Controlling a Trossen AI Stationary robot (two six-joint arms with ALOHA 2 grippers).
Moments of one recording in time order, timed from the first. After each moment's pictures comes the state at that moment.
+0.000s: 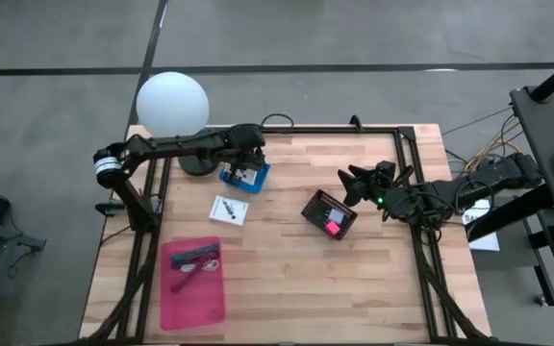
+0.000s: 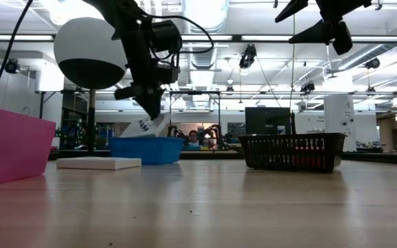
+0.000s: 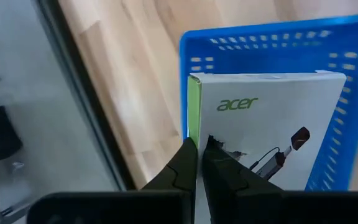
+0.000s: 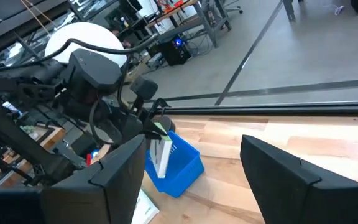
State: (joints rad) left arm 0.41 1.64 1.27 -0.74 -0.26 0.86; right arm 0.28 0.96 0.68 -0.07 1.02 0.92
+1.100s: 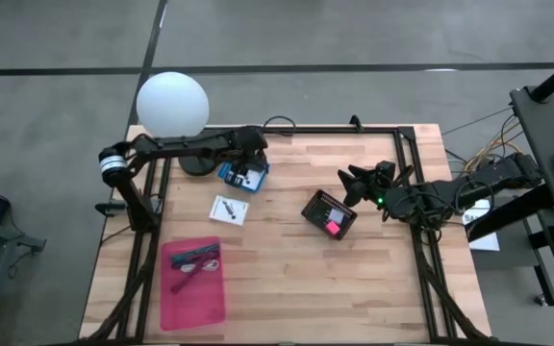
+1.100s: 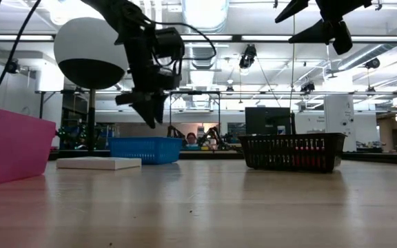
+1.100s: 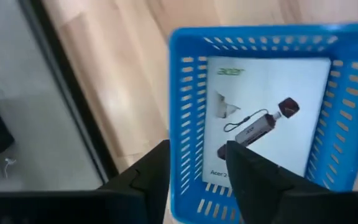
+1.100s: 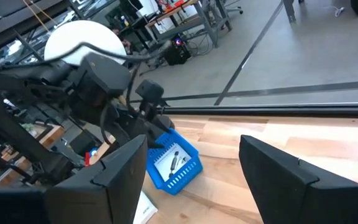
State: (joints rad) left arm 0.41 1.68 1.26 -0.72 -0.26 0.84; right arm 0.28 0.96 0.68 -0.07 1.02 0.91
